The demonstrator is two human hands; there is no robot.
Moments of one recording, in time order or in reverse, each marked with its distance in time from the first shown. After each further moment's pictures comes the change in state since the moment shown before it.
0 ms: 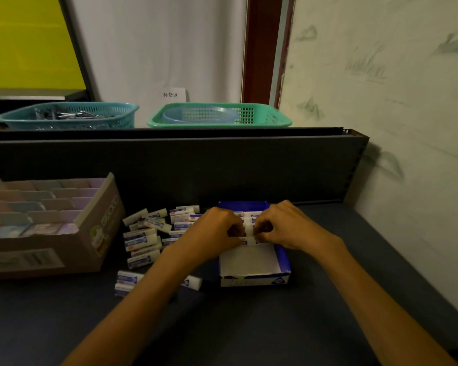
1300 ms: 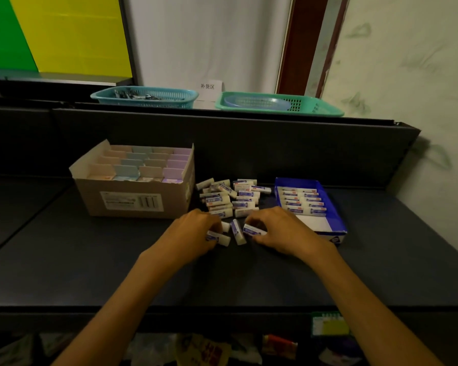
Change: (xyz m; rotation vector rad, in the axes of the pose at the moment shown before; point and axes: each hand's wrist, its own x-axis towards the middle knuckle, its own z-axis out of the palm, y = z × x) left_hand -0.179 -0.078 -0.026 0.001 -0.063 -0.268; right_hand -0.029 -0.155 0.042 0.119 0.035 -0.161
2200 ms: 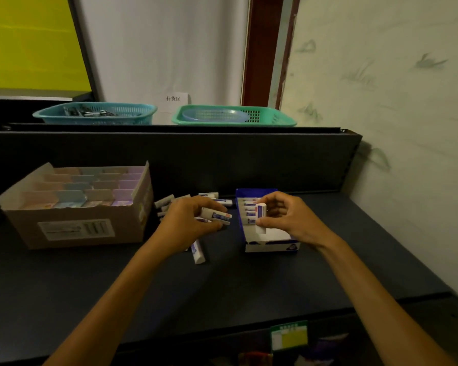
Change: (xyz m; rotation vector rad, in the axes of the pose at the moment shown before) left_hand 0.039 0.059 -0.015 -0.617 0.256 0.176; right_hand -0.043 0.077 -0.048 0.729 0.287 0.127
